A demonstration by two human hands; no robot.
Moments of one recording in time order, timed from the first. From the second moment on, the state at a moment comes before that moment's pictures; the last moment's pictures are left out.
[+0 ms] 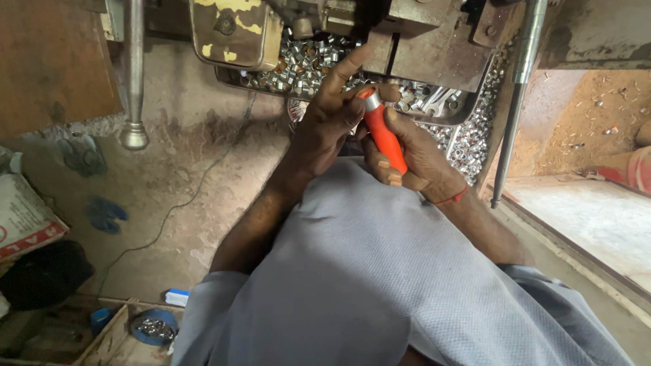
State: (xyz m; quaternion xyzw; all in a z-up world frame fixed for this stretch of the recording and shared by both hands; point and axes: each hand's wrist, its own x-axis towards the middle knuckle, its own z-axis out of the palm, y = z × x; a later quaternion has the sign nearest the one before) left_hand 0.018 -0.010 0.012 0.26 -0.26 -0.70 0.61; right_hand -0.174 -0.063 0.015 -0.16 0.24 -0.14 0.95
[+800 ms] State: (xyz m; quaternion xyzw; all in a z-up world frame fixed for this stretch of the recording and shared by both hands) left_hand 0.004 -0.017 -0.004 0.11 -0.12 -0.67 0.73; right_hand -0.142 -0.064 0.040 -0.38 0.37 -0.17 0.83
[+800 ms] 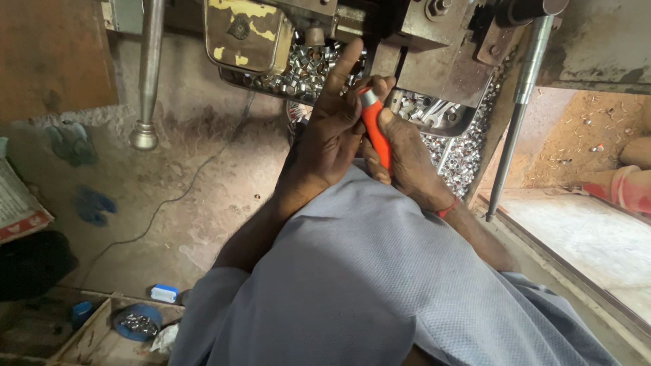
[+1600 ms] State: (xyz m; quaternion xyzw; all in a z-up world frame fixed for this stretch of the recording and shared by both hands) left_hand 0.023 0.009 -0.017 0.55 -0.56 -0.43 0.45; right_hand -0.170 -0.091 0.036 -0.66 0.48 0.08 0.57
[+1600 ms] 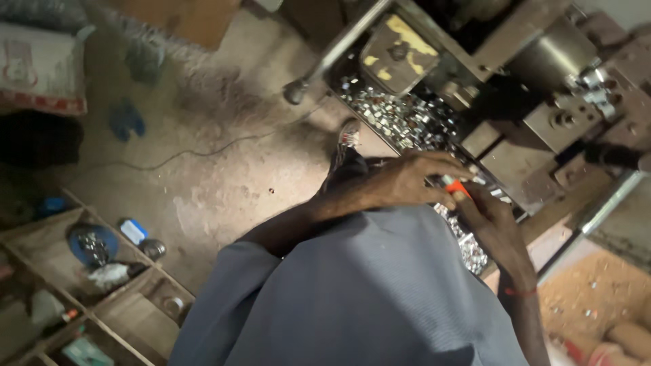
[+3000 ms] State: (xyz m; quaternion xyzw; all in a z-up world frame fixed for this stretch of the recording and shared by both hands) left_hand 0.015 0.042 0.006 0.52 -0.36 -0.63 0.46; right_hand -0.198 -0.094 0.041 -0.78 0.34 0.03 0.52
